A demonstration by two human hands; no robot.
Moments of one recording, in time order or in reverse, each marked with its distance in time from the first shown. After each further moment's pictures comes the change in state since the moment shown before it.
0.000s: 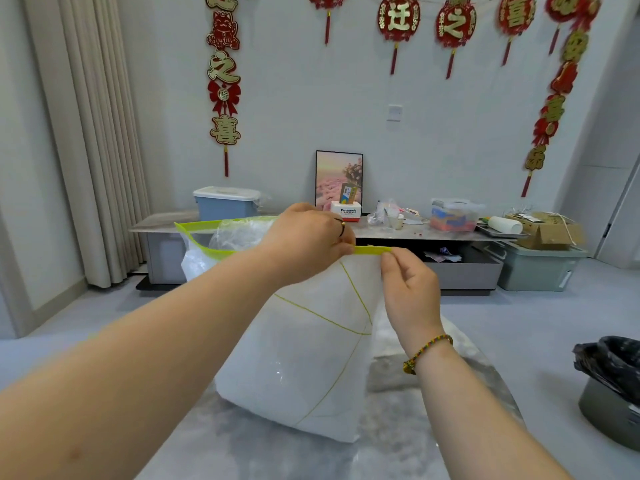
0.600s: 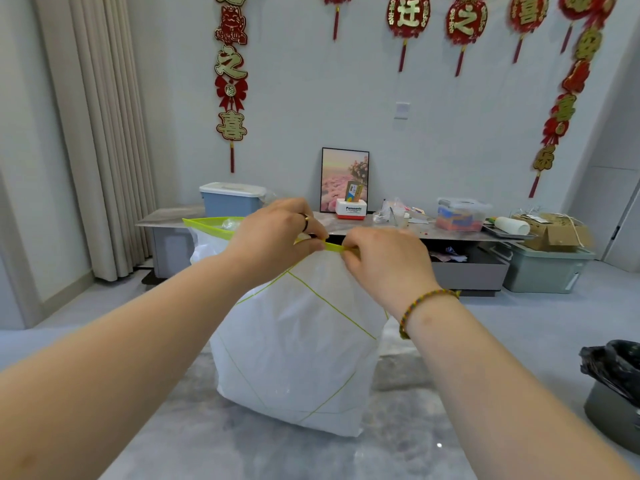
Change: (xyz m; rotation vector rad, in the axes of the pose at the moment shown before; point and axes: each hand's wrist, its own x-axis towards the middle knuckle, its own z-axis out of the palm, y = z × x) left_hand -0.027 -0.032 0.001 -0.171 0.111 -0.150; right_hand 0.028 -0.052 0.013 -1.045 -0.448 -0.271
